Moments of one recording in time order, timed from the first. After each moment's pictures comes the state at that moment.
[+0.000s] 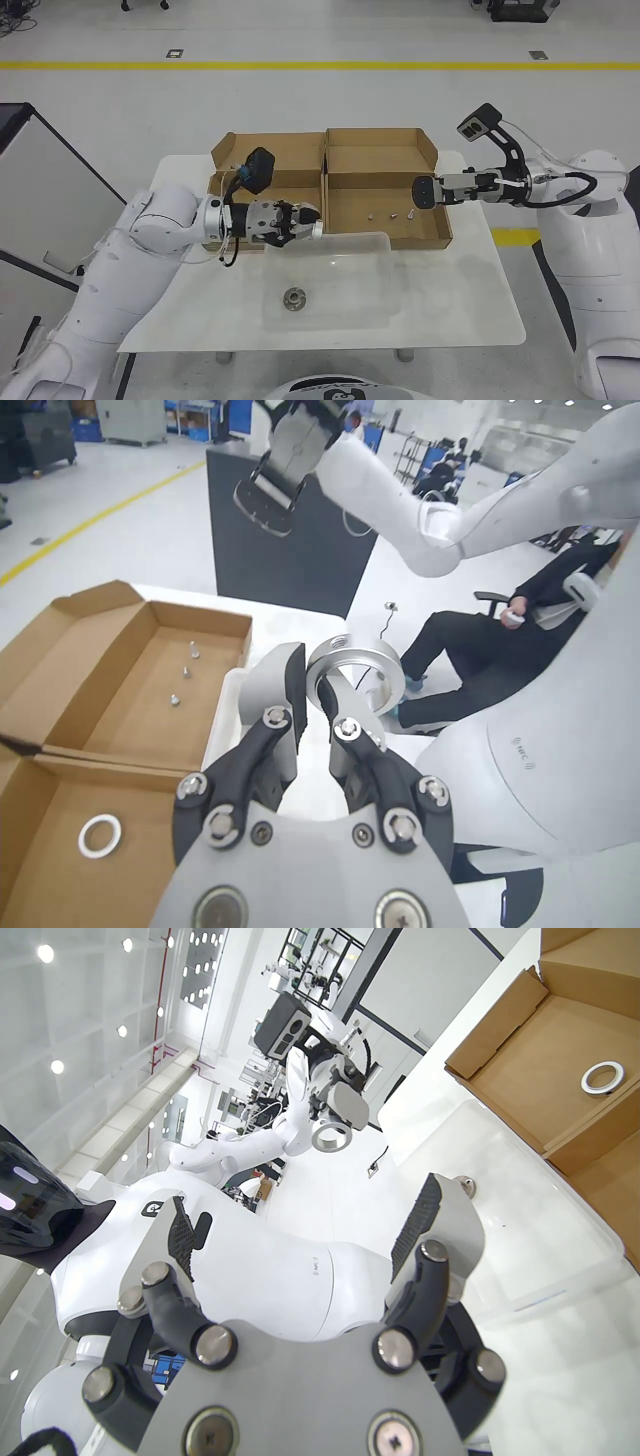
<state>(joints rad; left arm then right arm) 1.13 -0.95 -1.12 -1.74 0.03 -0.95 -0.86 -1.11 -0.99 1.48 -1.57 0.58 -0.07 1.54</state>
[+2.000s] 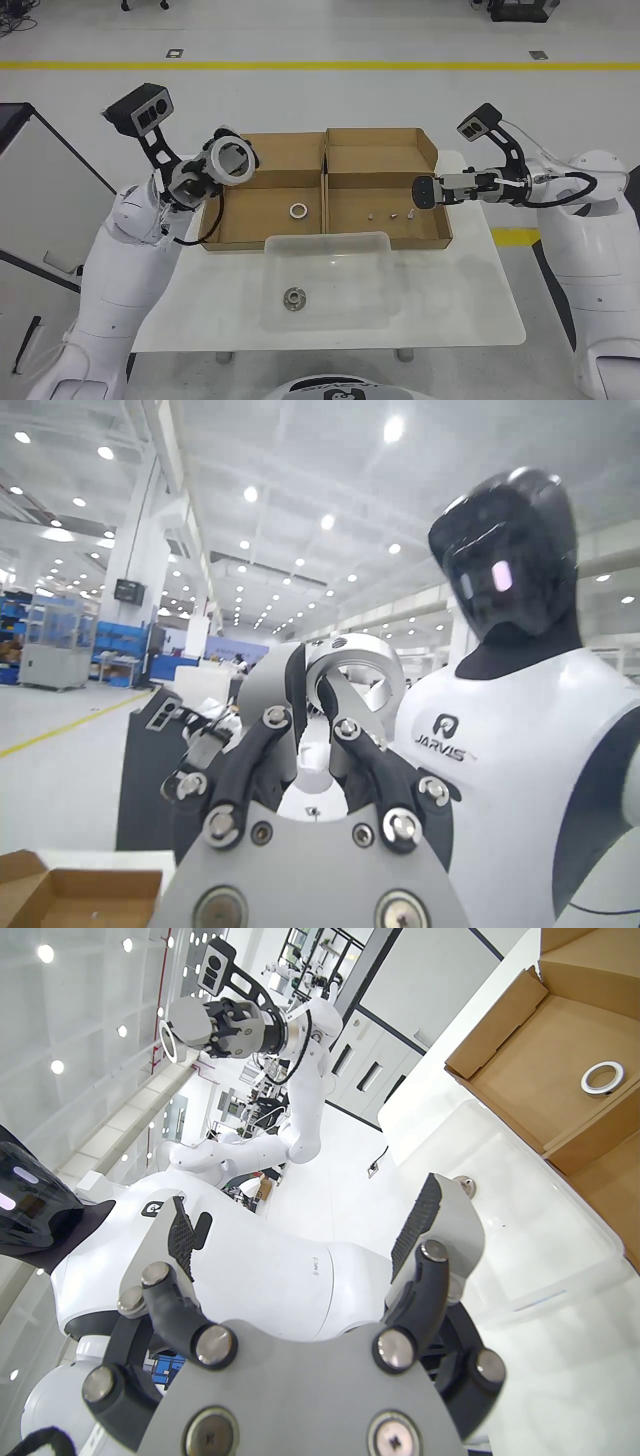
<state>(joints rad) 1.16 -1.08 -1.31 -1.75 -0.54 -1.01 -0.81 -1.11 -0.99 1.48 -1.57 0.58 -0.07 1.54</state>
